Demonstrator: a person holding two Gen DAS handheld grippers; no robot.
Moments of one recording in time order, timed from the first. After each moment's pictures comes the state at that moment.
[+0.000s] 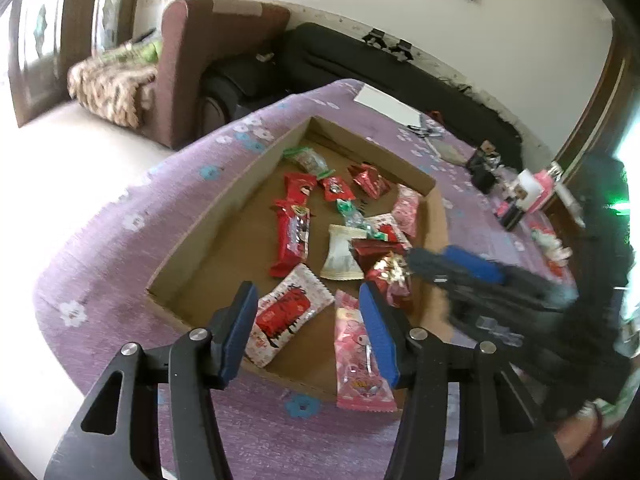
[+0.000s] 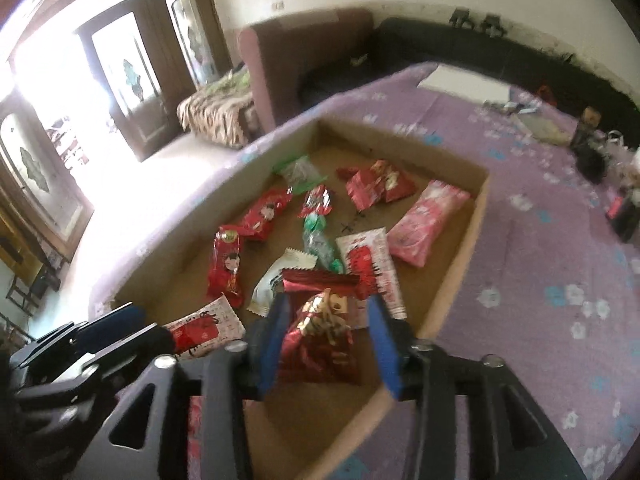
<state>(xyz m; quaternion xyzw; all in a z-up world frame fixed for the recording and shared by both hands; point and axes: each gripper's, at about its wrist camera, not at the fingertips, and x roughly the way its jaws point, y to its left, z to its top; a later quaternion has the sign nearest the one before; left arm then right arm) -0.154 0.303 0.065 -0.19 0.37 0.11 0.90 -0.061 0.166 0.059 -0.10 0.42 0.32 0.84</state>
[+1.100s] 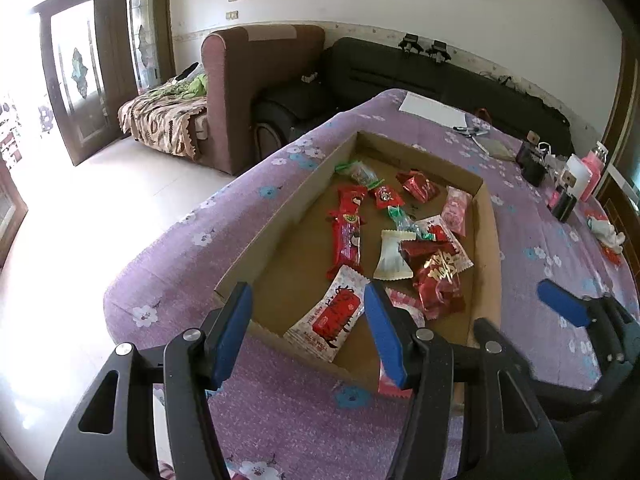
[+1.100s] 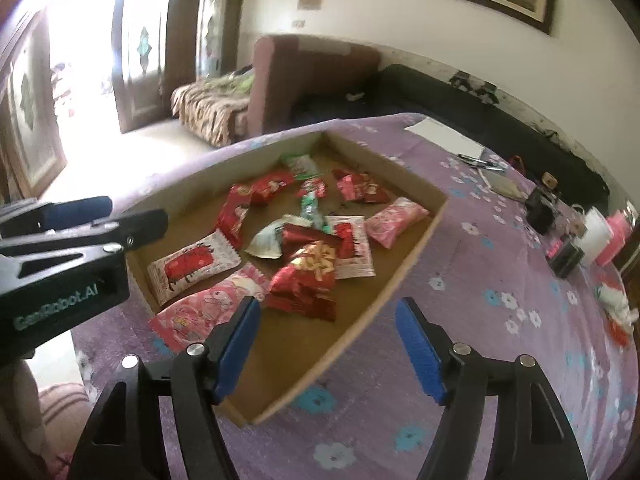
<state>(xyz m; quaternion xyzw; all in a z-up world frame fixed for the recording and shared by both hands) -0.166 0.291 0.072 -0.12 0.37 0.21 0.90 -0.131 0.143 0.059 -0.21 0.33 0.29 0.87</state>
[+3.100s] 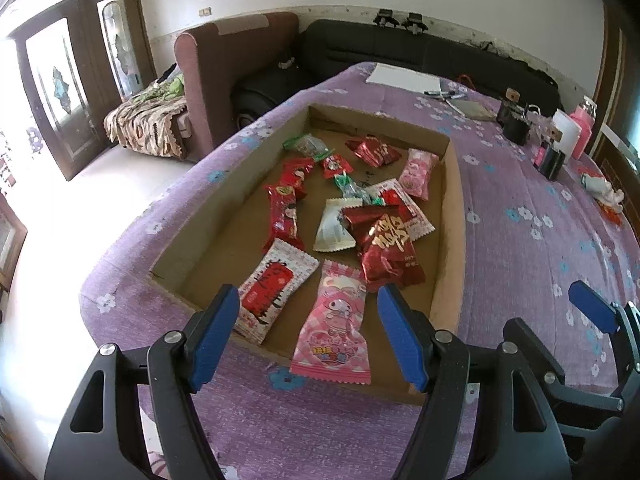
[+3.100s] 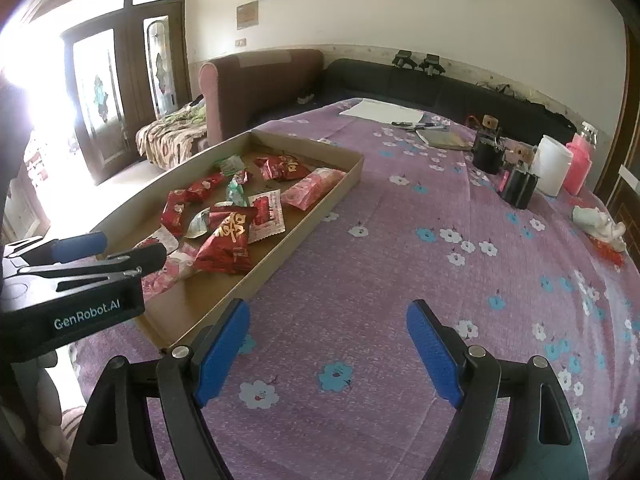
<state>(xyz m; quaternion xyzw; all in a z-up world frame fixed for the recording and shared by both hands) -0.148 0.238 0.065 -0.08 0.40 0.19 0.89 -0.132 0.063 0.057 -0.12 0.35 0.24 0.90</state>
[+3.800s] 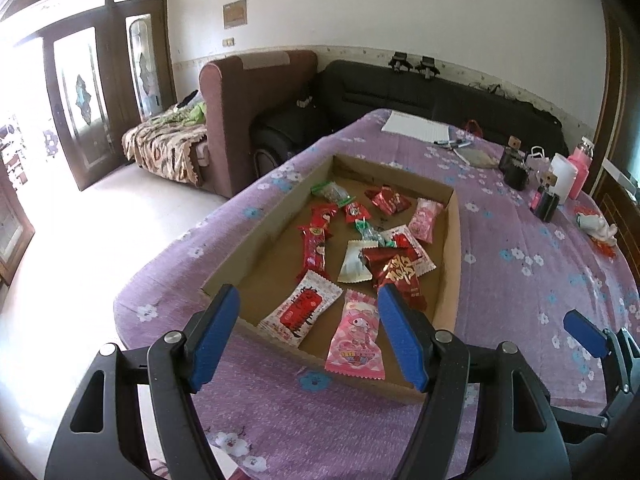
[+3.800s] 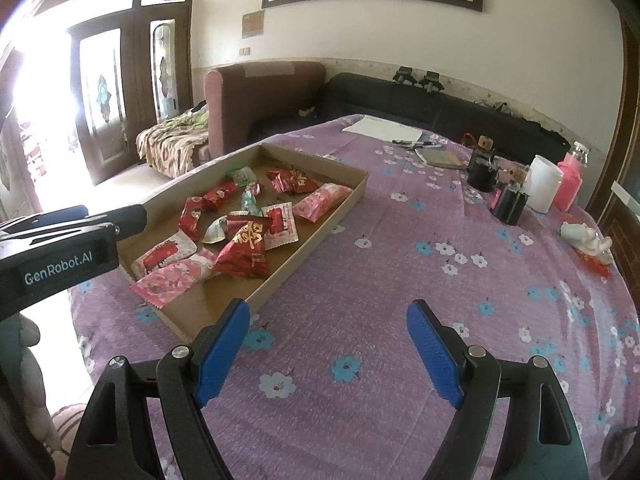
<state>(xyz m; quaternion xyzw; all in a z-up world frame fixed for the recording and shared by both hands) -0.184 0.245 0.098 -0.09 0.33 0.22 0.91 -0.159 0.067 0.073 -0.13 0.32 0.24 0.91</state>
